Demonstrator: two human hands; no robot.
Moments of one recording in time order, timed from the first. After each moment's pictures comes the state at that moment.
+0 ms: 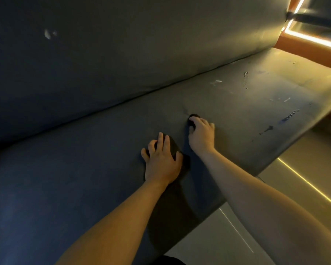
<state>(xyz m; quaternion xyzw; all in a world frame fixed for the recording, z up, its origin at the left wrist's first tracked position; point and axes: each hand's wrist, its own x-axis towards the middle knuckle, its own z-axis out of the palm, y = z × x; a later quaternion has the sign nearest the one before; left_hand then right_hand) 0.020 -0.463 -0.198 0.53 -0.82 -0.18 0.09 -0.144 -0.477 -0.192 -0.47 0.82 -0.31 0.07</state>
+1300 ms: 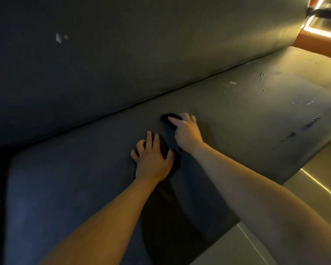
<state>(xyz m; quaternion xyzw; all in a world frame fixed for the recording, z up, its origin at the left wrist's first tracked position) 0.060 -0.514 -0.206 0.59 -0.79 -0.14 0.10 -0.100 -0.538 -0.181 -0.63 0.74 -0.22 0.10</state>
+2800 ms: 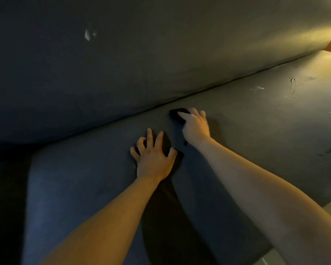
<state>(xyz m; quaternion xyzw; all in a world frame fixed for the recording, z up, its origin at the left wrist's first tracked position) 0.105 -0.557 -0.204 0.61 -0.78 -0.12 0.10 -0.065 -0.598 -0.180 -0.62 0.74 -0.23 0.06</state>
